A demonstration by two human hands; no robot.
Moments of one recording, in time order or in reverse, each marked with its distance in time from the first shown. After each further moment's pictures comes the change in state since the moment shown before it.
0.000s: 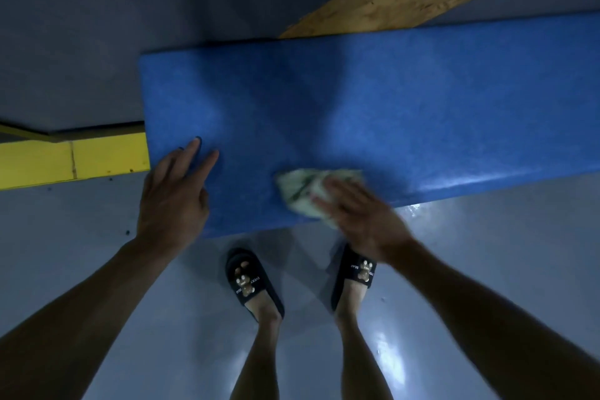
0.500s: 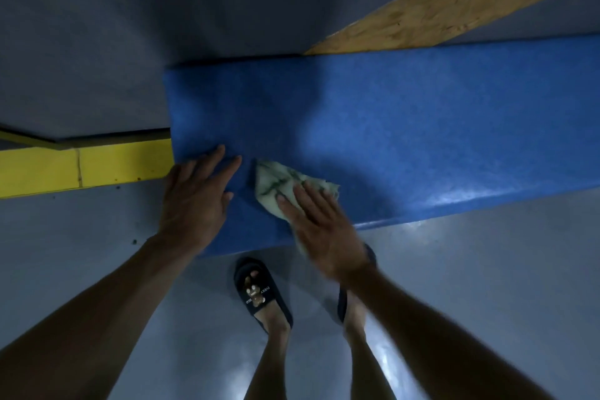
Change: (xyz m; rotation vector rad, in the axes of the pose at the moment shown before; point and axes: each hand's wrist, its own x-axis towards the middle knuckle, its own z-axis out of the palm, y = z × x) left_hand 0.024 -0.026 -0.003 0.027 -0.044 0.057; right_hand 0.071 -0.096 0.017 0.028 0.093 0.110
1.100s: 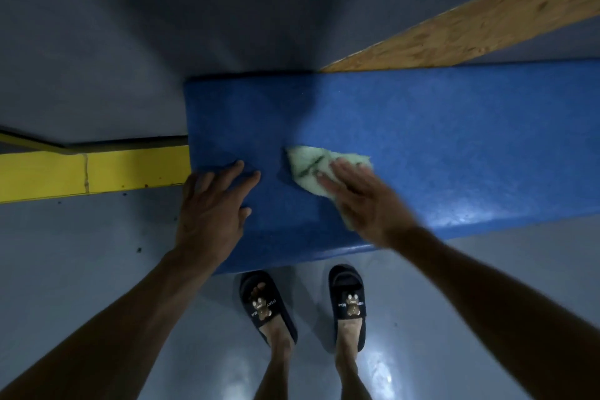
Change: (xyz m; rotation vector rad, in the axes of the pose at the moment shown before) left_hand 0.006 -0.005 -0.001 -0.036 0.043 0.020; right_hand 0.051 0.082 -0.021 -0.187 0.023 -0.118
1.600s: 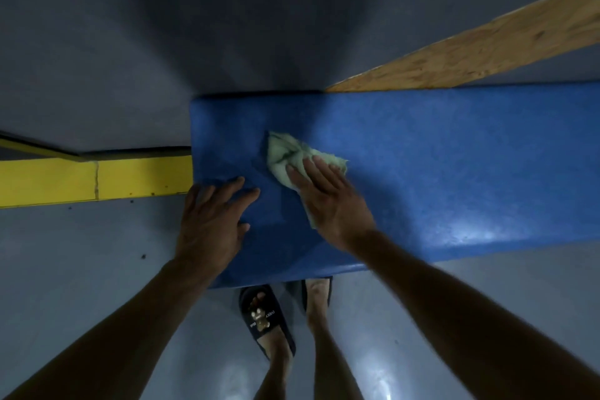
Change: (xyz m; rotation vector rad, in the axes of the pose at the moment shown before) left_hand 0.009 0.001 -0.006 -0.008 -0.063 -0.045; right_hand 0.057 -0.029 -0.010 0.176 -0.008 0.082
